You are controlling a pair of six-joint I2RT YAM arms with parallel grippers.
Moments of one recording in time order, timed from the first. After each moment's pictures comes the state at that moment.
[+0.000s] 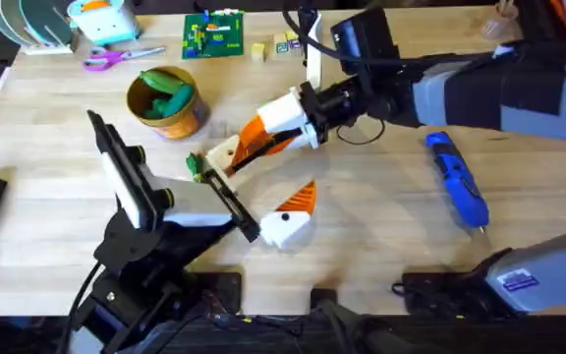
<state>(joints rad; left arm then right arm) -0.55 0.01 0.01 -0.06 0.34 -0.12 0.55 1.73 1.00 -0.01 -1.27 0.66</state>
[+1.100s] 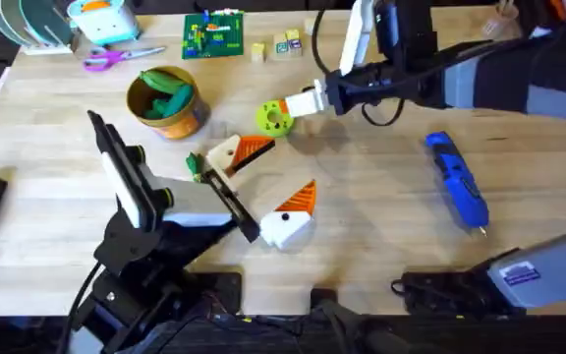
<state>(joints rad) -0.55 0.01 0.01 -0.06 0.34 -0.12 0.38 1.73 1.00 -0.04 -0.72 0.04</state>
